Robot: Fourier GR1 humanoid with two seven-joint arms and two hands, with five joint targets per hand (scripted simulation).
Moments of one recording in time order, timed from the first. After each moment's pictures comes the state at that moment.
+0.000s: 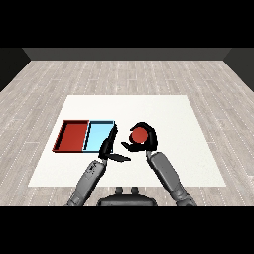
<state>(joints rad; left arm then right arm) -0.21 0.00 -0.38 -1.42 0.08 0.20 -0.25 -0.37 -0.03 0.38 -1.53 -0.15 -0.42 -0.29</state>
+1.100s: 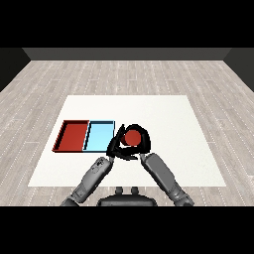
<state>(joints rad) -0.33 0.00 -0.49 -1.28 0.24 0.28 -0.29 -0.40 0.00 0.47 -1.54 -0.21 -0.46 -0.32</state>
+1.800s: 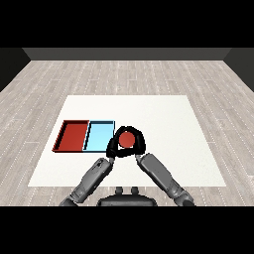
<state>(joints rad) -0.33 0.02 -0.53 -1.27 0.32 0.43 -0.31 -0.44 -0.01 0.56 -1.46 -0.27 -0.54 -0.39</state>
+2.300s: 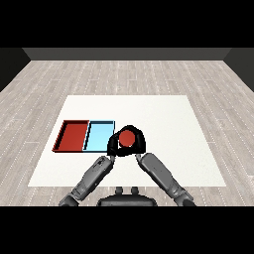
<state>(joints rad) -0.37 0.02 -0.54 -1.23 0.36 0.54 -0.32 -0.45 -0.01 0.55 -1.47 -0.27 -0.53 -0.36</state>
